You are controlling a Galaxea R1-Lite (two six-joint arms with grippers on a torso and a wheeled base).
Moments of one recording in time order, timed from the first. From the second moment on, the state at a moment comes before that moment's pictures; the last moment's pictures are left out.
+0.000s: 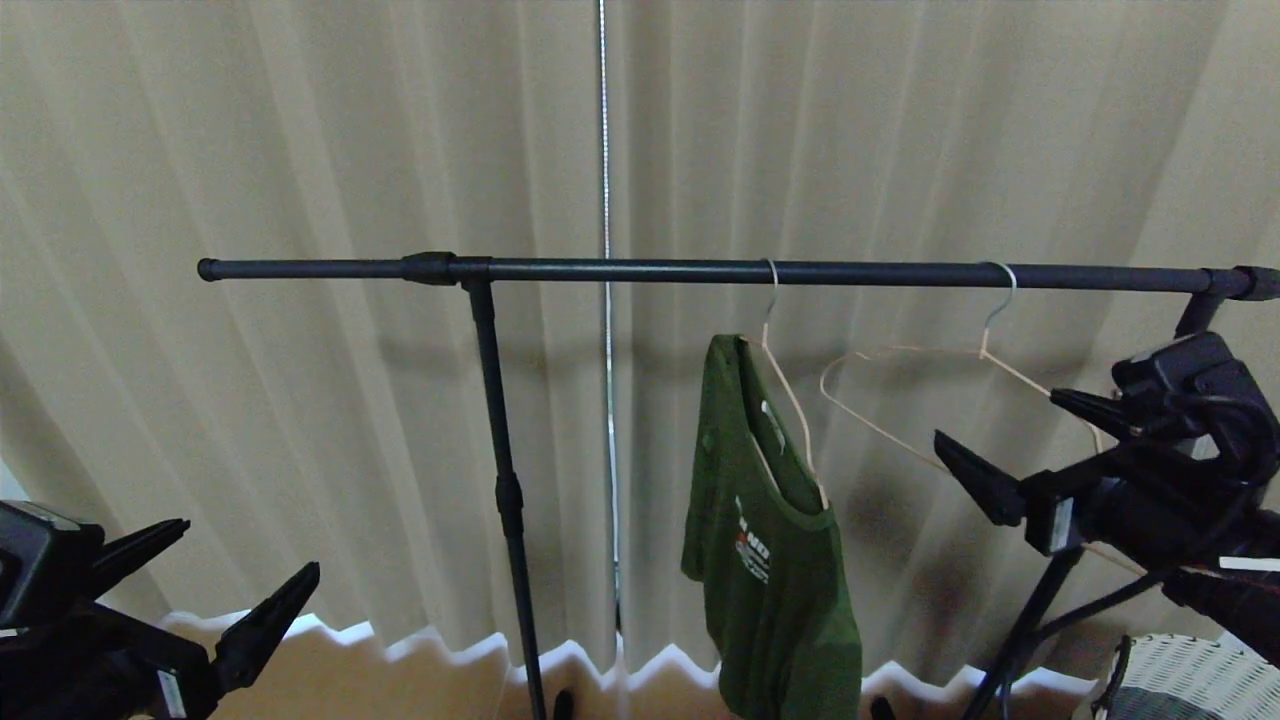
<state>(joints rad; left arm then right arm) -0.20 1.10 -0.05 -0.86 0.05 0.24 0.40 1.37 -0.35 -0.88 -0.23 -0.18</state>
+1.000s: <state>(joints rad) -0.19 1.07 -0.02 -0.86 0.05 0.24 0.34 1.17 -0.16 -0.58 -0.24 -0.09</state>
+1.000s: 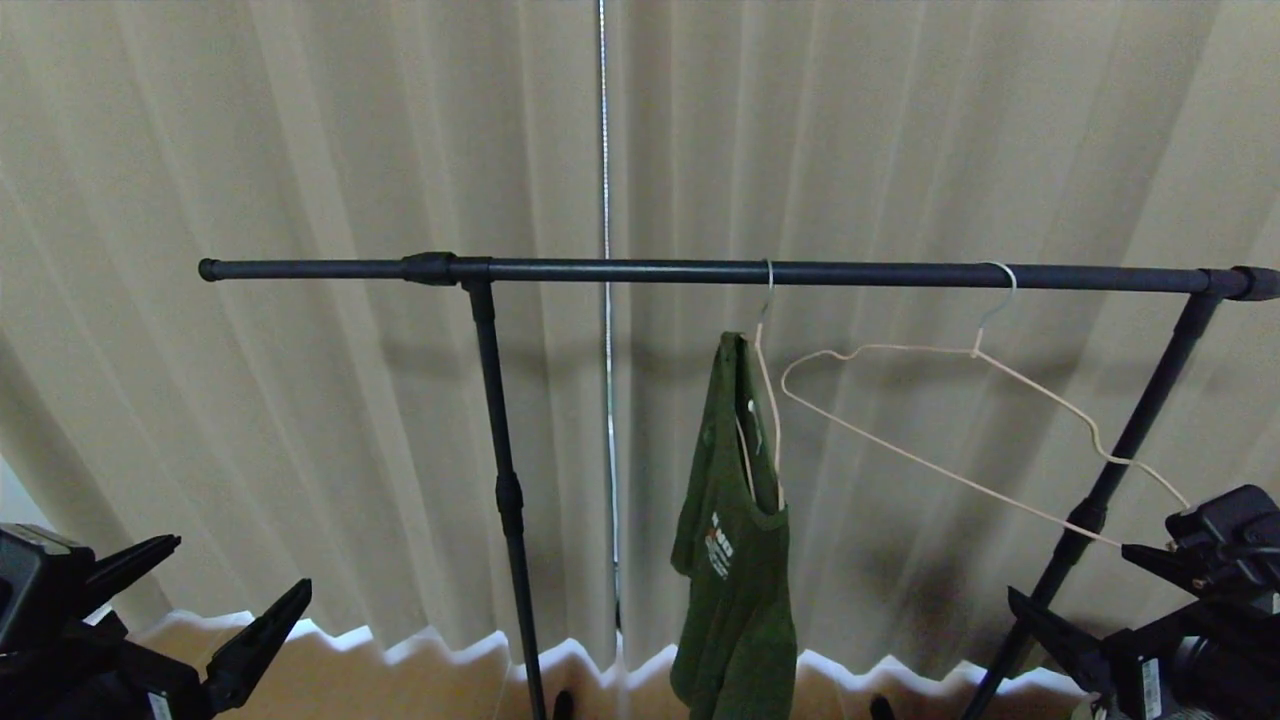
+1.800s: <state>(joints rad) -0.16 1.07 -0.01 -0.86 0.05 0.24 0.34 1.13 -0.15 -0.57 -0.24 -0.10</state>
